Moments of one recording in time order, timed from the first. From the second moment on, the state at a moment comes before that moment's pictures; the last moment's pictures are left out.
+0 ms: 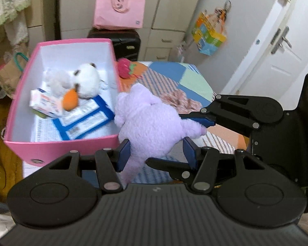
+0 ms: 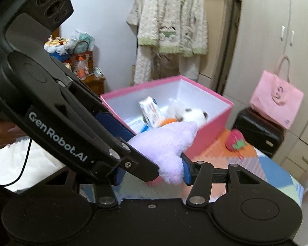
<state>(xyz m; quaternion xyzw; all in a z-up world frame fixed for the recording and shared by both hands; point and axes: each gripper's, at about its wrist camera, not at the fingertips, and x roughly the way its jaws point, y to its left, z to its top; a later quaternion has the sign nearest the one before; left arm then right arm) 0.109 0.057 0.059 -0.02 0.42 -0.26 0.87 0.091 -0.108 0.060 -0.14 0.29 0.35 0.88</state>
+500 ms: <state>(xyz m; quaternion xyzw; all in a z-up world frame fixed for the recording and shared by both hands) 0.185 0.123 0.068 -0.05 0.37 -0.21 0.90 0.186 -0.051 0.062 -0.10 0.27 0.37 0.88</state>
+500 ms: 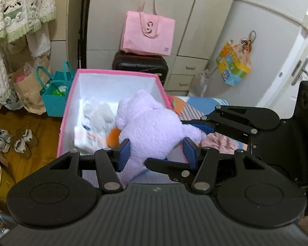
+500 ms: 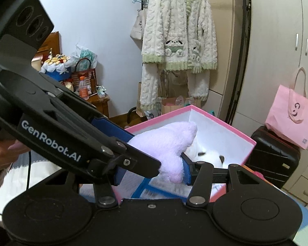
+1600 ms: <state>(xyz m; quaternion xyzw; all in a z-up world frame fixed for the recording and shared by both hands) 0.287 0.139 0.011 -0.02 0.39 -0.15 0.91 0.289 -0.017 0.002 -0.16 0.35 0.34 0.86</state>
